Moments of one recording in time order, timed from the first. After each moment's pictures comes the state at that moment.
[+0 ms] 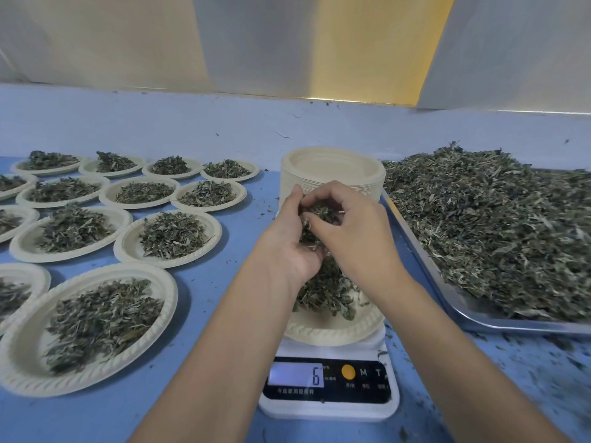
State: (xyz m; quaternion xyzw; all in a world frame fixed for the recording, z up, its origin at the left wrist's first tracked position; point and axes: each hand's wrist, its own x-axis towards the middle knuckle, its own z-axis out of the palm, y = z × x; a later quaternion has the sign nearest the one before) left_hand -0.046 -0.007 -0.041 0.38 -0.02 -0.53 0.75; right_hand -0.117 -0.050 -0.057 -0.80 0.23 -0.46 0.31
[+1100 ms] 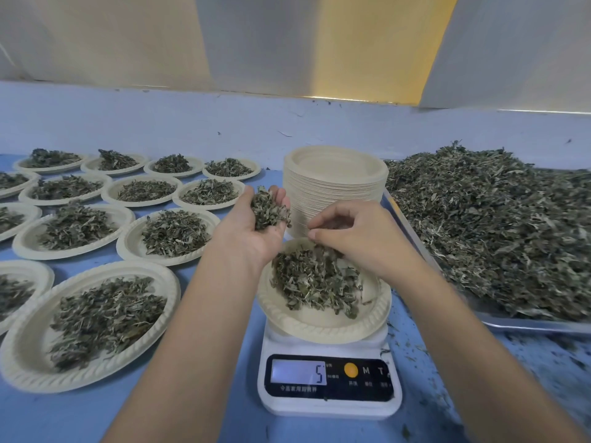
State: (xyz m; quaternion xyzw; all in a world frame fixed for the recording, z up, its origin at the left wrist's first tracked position) left_hand 0.000 0.000 -0.043 0.26 0.05 -0.48 0.84; right_hand -0.128 -0.071 -0.061 -0.82 0.28 -0.32 0.37
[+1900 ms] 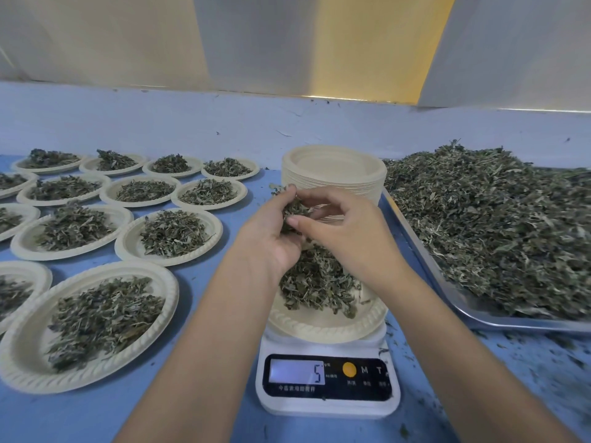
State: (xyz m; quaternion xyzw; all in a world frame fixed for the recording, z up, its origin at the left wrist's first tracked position) left_hand -0.024 -0.008 -0.045 0.40 -0.07 -0.50 0.77; right_hand -0.116 -0.053 -0.059 -0.79 0.23 -0.41 0.39
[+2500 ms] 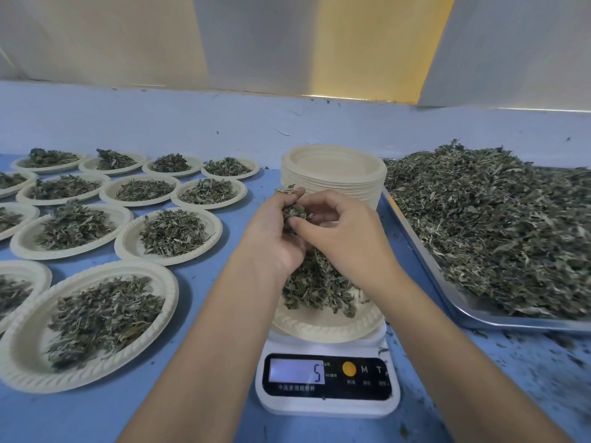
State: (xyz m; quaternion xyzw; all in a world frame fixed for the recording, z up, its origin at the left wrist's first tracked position) left_hand -0.023 -0.010 -0.050 0.36 -0.07 -0.52 0.77; right_hand -0.114 -0.047 -0.061 -0.79 0.25 -0.41 0.37
